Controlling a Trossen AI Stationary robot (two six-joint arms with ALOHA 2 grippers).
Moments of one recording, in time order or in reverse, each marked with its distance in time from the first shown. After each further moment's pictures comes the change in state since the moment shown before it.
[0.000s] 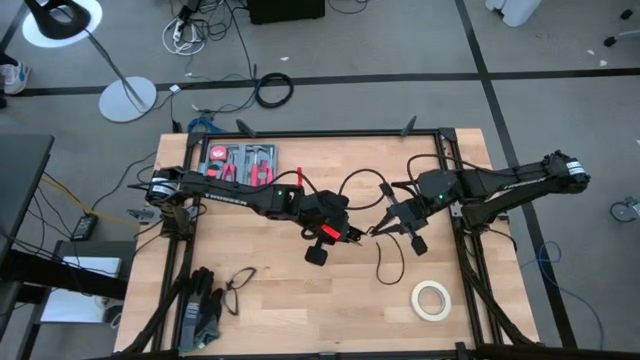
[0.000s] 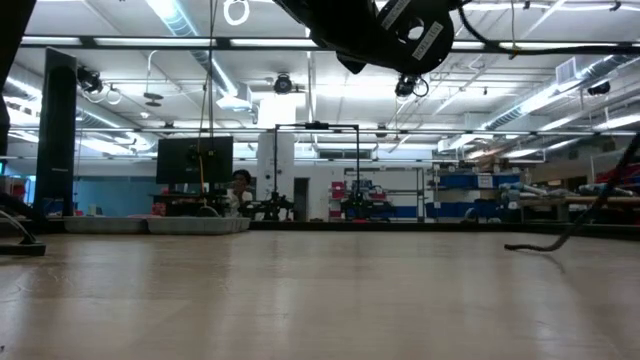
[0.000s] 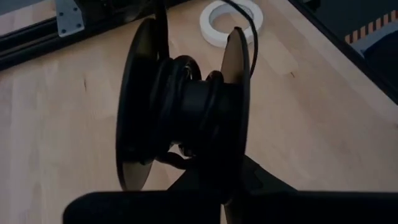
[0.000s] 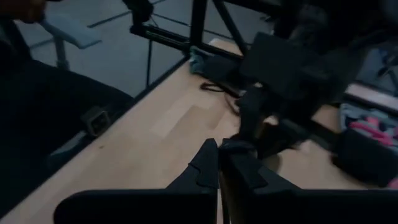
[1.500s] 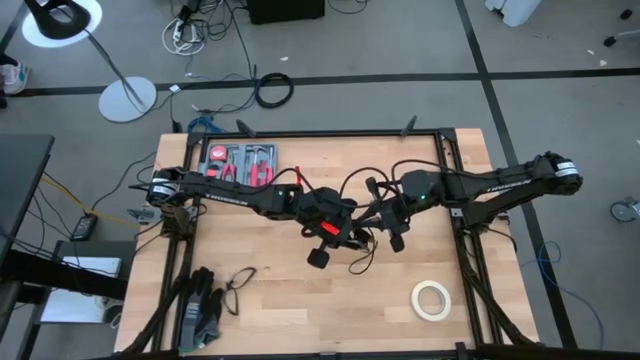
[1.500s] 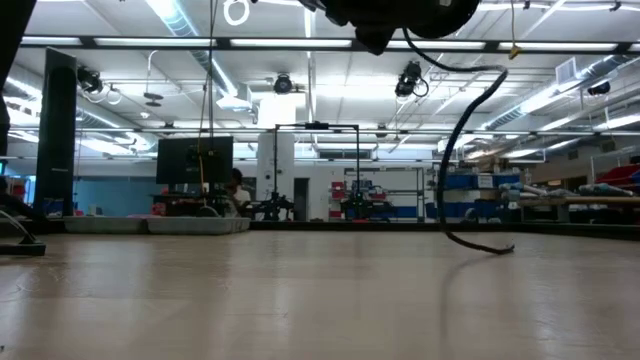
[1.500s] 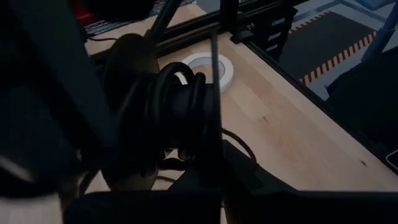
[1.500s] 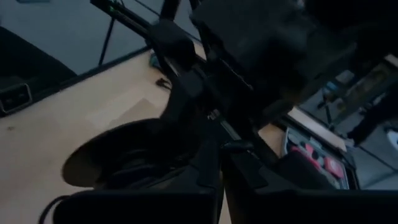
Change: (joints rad) left arm -0.012 0.000 0.000 0.163 0.151 0.002; right arm -0.060 0.138 0.000 0.169 0.095 -0.263
